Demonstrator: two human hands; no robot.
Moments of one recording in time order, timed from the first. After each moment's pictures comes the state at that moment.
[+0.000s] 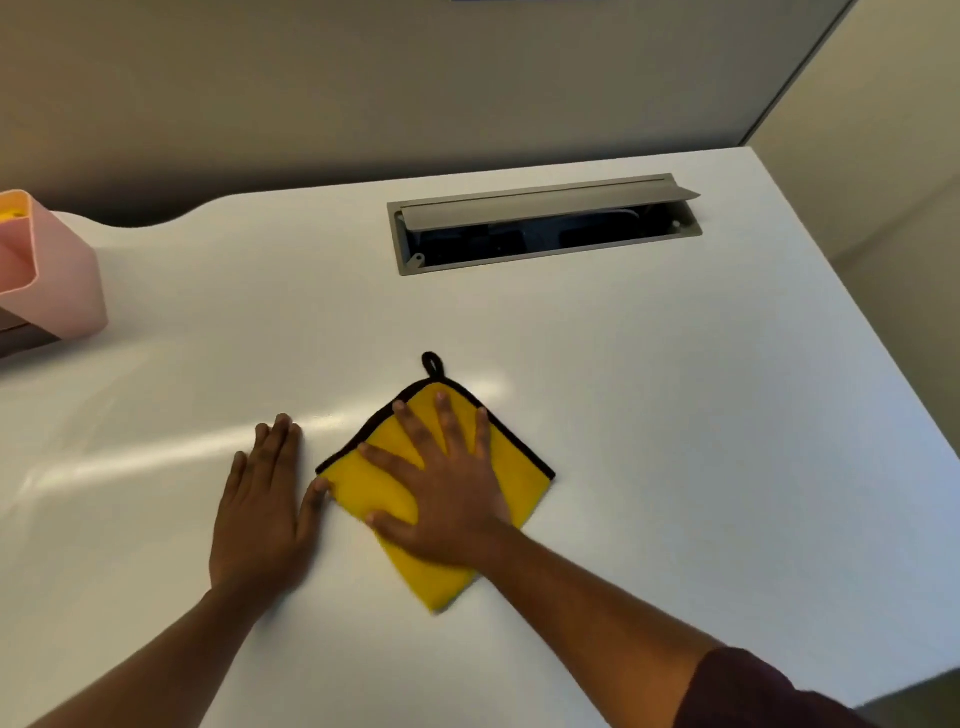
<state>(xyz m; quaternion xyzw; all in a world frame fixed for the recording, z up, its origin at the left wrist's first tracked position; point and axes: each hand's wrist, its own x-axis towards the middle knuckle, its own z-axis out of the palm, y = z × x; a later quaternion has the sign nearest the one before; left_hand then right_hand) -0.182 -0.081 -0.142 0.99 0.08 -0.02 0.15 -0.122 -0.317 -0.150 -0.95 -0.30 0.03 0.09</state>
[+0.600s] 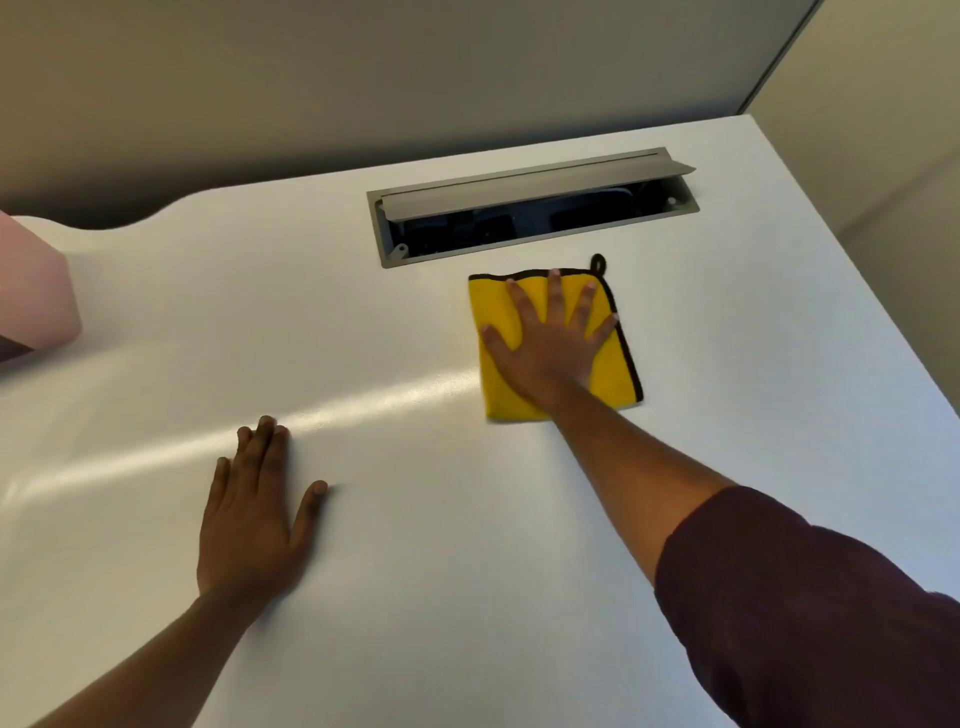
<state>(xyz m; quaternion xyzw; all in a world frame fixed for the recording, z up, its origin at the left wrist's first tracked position) -0.176 -0.084 -0.141 0.99 0.08 -0.03 0.12 0.039 -0.409 -0.134 -0.99 0.02 0.06 0.09</state>
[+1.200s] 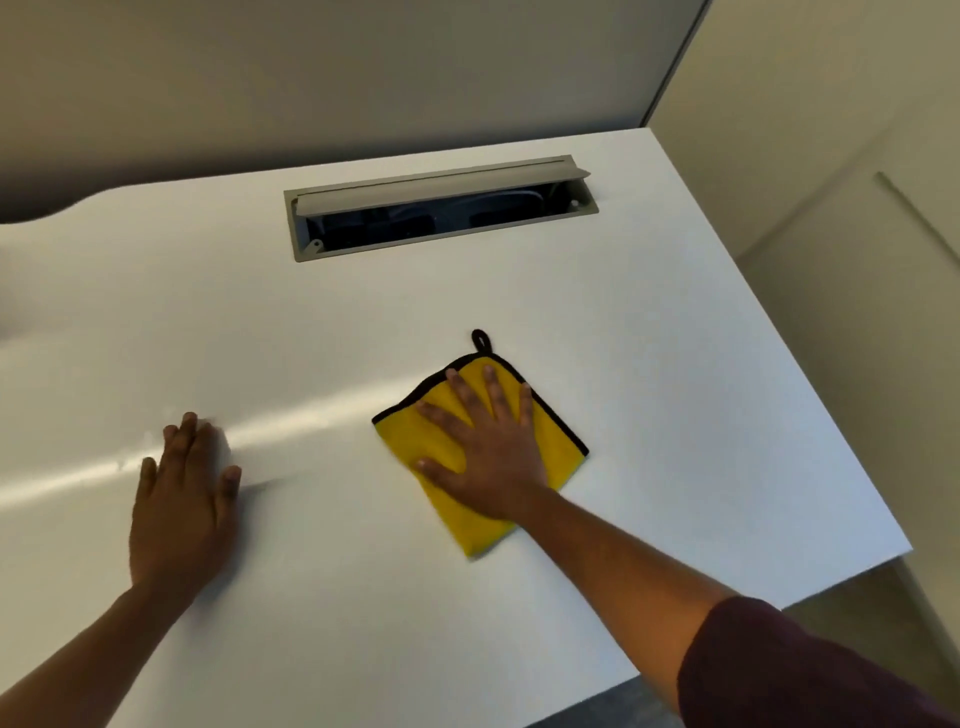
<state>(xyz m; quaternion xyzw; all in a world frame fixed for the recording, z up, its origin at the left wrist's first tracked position) -0.190 -0.131 -0.131 0.98 0.12 0.00 0.16 -0.109 -0.486 -0.144 -0.98 -0.20 0.02 0.07</state>
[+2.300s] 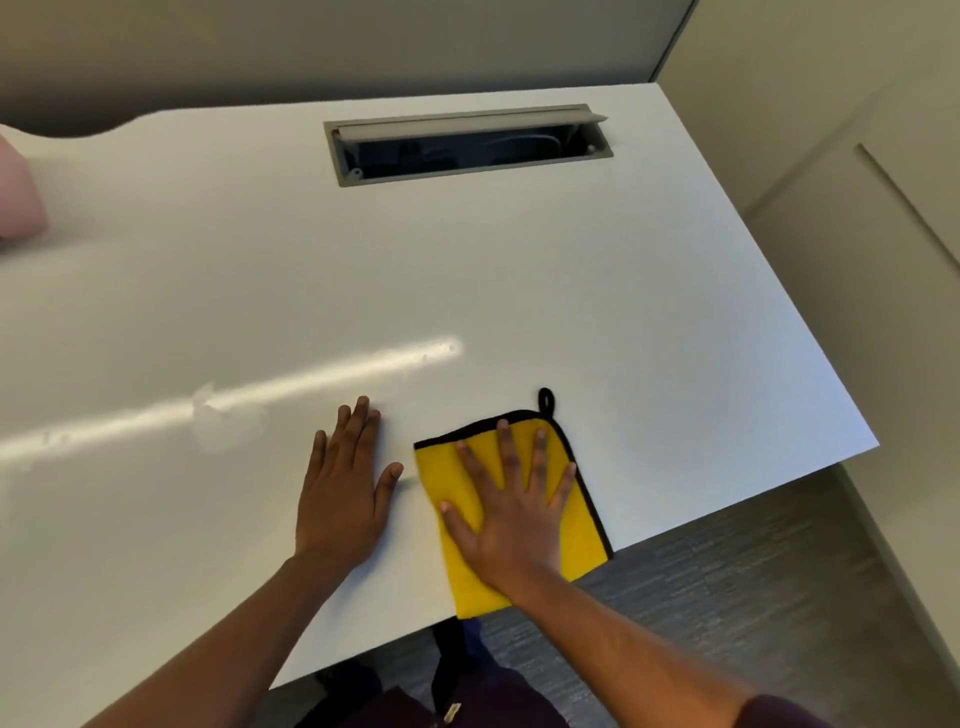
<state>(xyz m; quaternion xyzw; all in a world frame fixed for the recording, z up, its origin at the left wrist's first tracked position) -0.300 -0.222 -0.135 0.98 -0.02 -0.06 0.21 -0.331 -0.449 -0.138 -1.00 -0.03 0.06 0.05</state>
